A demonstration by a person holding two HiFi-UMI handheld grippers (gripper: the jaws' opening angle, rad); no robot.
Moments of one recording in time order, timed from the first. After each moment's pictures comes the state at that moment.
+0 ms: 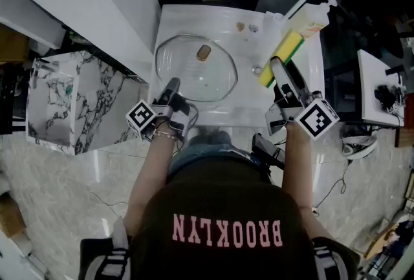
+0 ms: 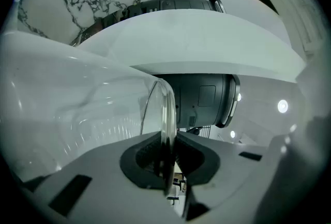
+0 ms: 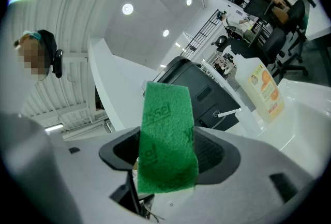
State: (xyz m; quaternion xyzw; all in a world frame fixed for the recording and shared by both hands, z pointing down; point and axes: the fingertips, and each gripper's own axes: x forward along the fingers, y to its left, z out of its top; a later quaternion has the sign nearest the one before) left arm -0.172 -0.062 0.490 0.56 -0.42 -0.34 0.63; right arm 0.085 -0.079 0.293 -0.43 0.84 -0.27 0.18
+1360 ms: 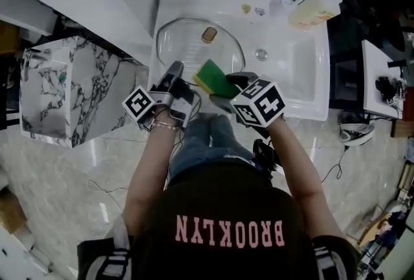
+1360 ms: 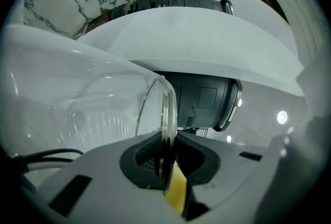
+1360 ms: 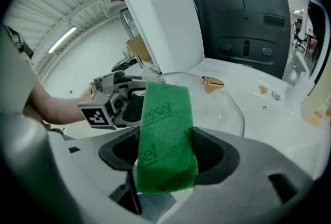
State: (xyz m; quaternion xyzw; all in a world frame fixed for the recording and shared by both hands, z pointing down) left arm -0.169 -0.066 0.480 0.54 -0.39 -0.35 0.66; right arm -0.065 0.001 0.473 -0.22 0.86 -0.27 -0.39
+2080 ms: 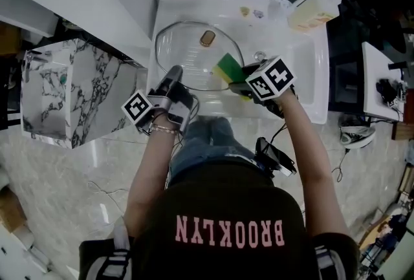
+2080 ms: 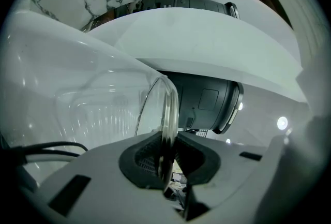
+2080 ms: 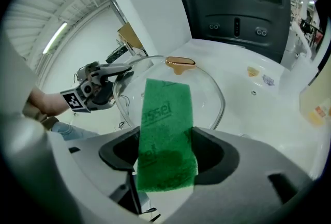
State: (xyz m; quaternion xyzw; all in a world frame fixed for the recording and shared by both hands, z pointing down) left arm -0.165 -0.063 0.482 0.52 -0.38 -0.36 0.67; right arm 0.003 -0.039 0.520 -0.19 0.81 -0.31 -0.45
